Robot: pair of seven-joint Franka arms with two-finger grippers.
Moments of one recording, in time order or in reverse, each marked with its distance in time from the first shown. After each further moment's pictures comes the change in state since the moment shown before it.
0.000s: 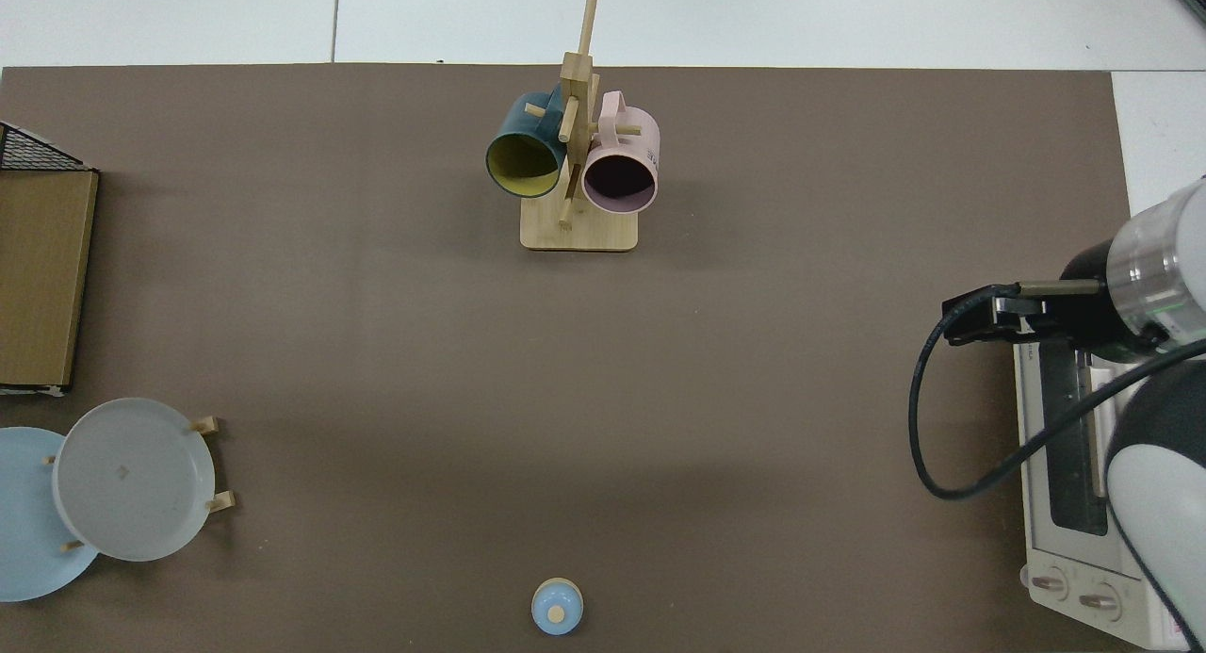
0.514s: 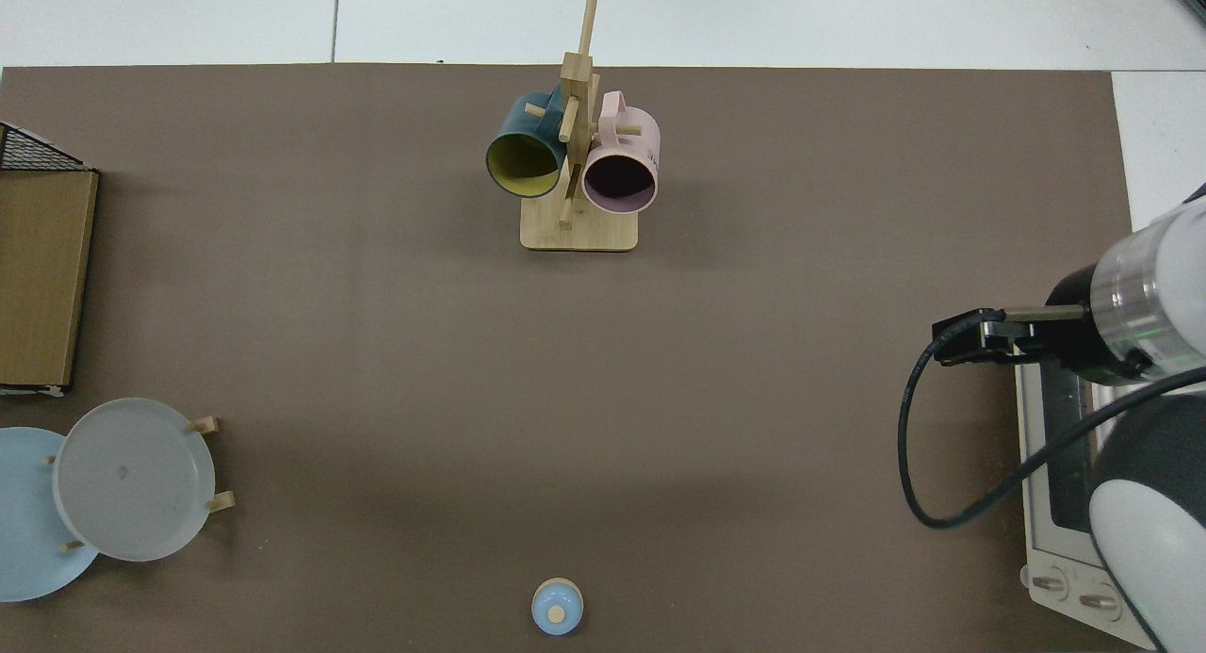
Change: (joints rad) left arm 0.072 0.000 0.034 0.001 0.100 0.057 0.164; right arm 0.003 -0.033 0.011 -0.048 0.001 0.000 0.000
